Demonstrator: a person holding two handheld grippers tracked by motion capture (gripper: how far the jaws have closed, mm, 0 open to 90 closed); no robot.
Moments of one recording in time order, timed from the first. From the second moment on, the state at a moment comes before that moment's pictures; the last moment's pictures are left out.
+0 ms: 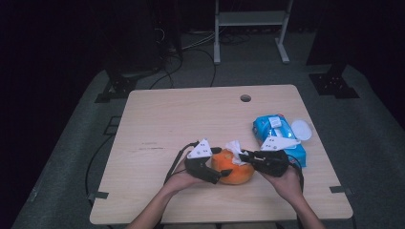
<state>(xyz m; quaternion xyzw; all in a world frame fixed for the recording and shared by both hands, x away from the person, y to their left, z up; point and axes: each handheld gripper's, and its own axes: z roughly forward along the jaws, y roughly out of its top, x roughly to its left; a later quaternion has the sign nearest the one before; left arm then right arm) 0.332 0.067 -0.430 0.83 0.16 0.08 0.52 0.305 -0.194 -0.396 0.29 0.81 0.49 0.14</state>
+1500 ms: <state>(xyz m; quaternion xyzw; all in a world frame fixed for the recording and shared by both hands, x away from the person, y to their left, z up) 0.340 0.065 -0.454 0.82 0.15 0.00 0.55 0.298 -0.219 -0.400 0.31 0.80 0.49 0.12</state>
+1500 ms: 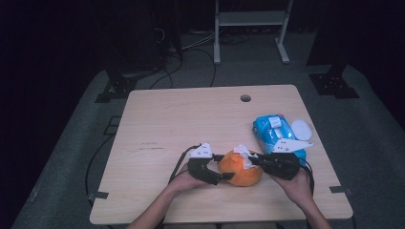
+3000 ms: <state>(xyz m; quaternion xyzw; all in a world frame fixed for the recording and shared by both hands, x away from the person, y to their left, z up) 0.330 0.093 -0.402 0.83 0.14 0.05 0.53 0.304 -0.183 -0.388 0.28 0.80 0.52 0.08</state>
